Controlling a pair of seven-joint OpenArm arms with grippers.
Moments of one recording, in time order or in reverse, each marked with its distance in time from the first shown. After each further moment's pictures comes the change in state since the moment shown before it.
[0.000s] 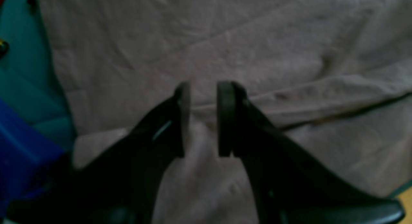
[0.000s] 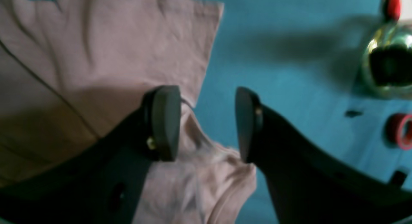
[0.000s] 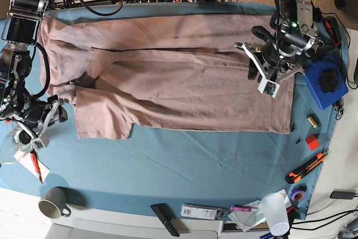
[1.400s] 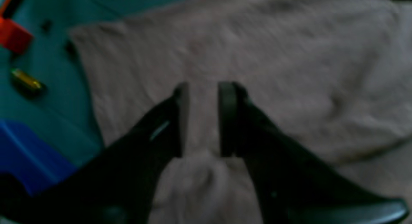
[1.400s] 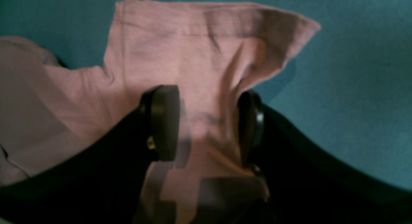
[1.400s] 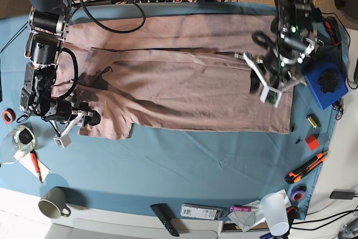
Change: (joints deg) left arm -5.2 0.1 0.0 -3.7 3.8 -0.2 -7.5; right arm 9.6 -10.9 0.4 -30.9 1.7 1.6 10.6
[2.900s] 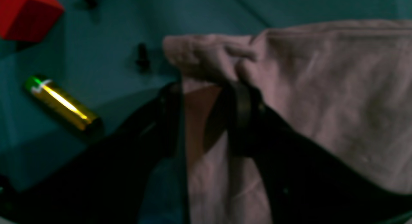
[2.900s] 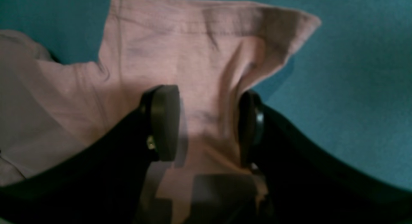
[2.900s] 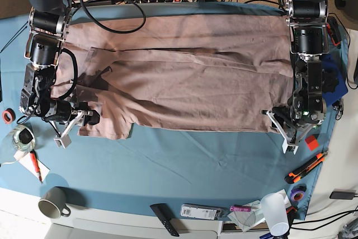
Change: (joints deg) left arm -30.7 -5.1 -0.1 -42.9 -1.6 2.3 10.0; right arm 0.2 0.0 0.0 0.1 -1.3 0.1 -0.3
